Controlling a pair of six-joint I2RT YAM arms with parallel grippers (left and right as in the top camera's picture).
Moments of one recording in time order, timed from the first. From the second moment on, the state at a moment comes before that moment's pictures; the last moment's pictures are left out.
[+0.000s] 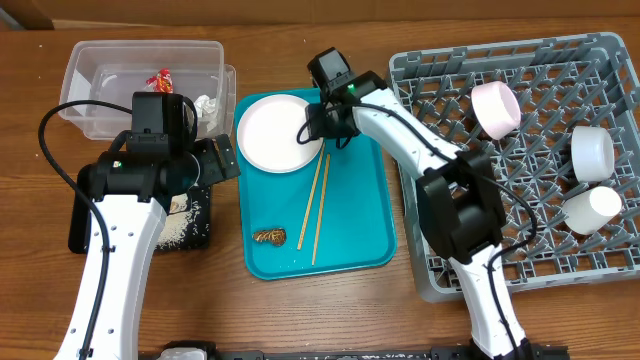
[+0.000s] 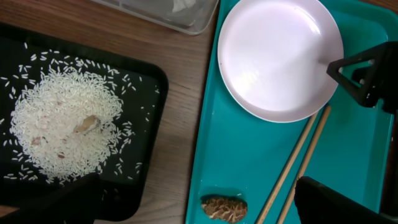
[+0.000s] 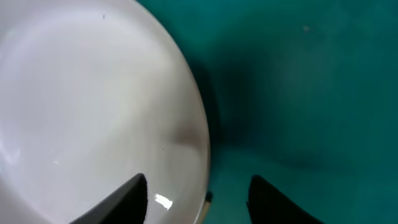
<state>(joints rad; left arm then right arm) -0.04 1.36 1.25 -1.00 0.02 -0.36 0.53 2.38 2.00 -0.82 -0.09 0.38</state>
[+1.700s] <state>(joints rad) -0.04 1.36 1.25 -0.98 0.02 -0.36 0.22 2.15 2.48 -1.31 0.34 0.28</state>
